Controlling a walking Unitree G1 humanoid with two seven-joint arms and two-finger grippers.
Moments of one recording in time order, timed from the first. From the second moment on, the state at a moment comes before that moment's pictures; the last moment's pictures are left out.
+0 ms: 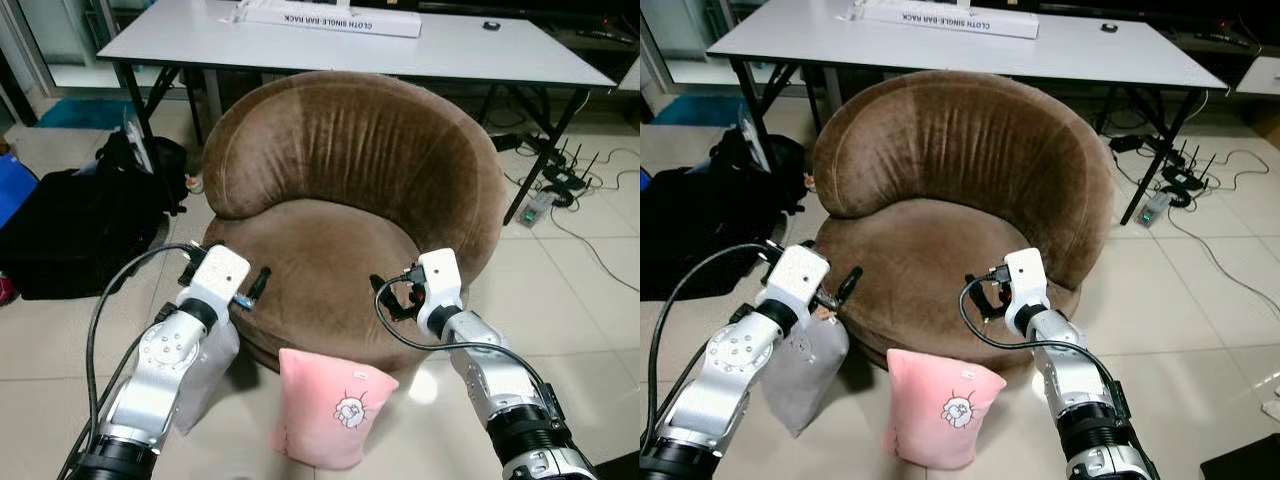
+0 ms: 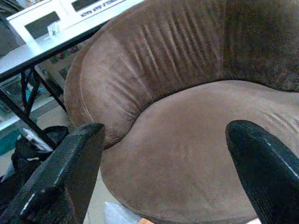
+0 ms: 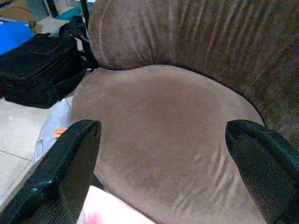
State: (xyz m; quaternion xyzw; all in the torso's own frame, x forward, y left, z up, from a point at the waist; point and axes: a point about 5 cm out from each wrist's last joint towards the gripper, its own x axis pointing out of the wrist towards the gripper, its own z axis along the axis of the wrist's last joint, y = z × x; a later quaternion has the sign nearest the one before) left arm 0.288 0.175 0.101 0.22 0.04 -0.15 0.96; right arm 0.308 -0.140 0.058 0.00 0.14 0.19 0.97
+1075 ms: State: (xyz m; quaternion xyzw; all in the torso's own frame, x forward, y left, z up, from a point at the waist) left arm 0.282 0.173 0.096 0.18 0.04 -0.14 0.97; right arm 0.303 -0.142 0.055 0.00 0.14 0.19 0.97
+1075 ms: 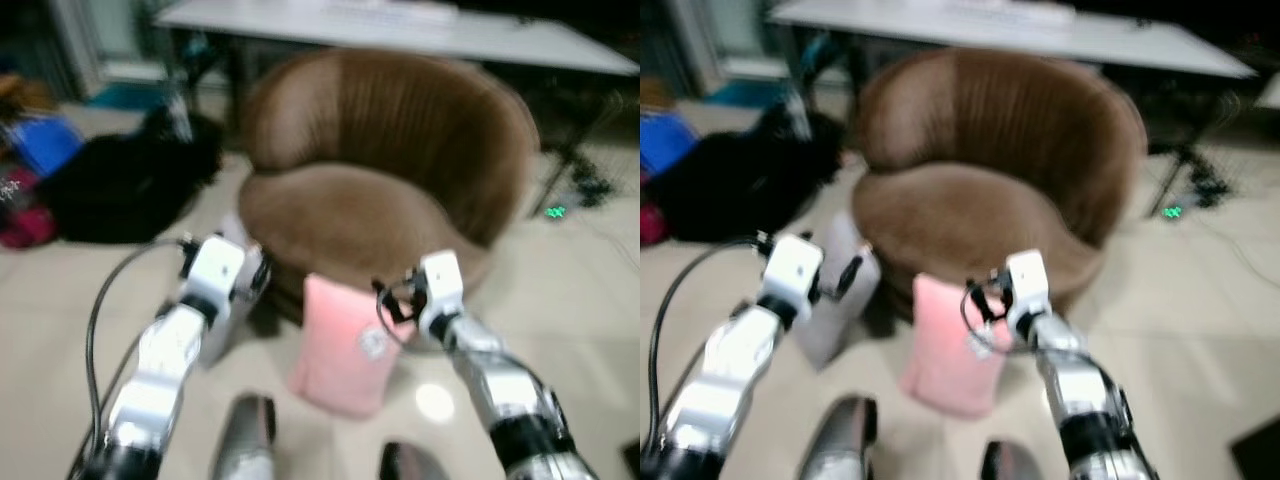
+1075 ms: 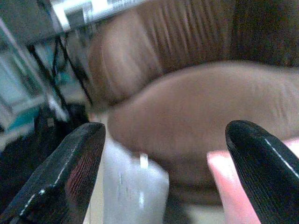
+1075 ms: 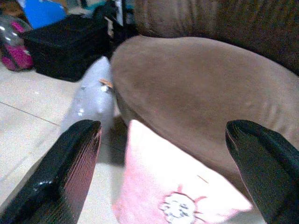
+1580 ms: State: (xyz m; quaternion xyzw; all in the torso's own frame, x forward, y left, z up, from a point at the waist) left arm 0.283 0.176 0.096 0.17 0.04 -0.13 0.97; right arm 0.302 -0.137 0.053 0.00 0.15 0.20 0.97
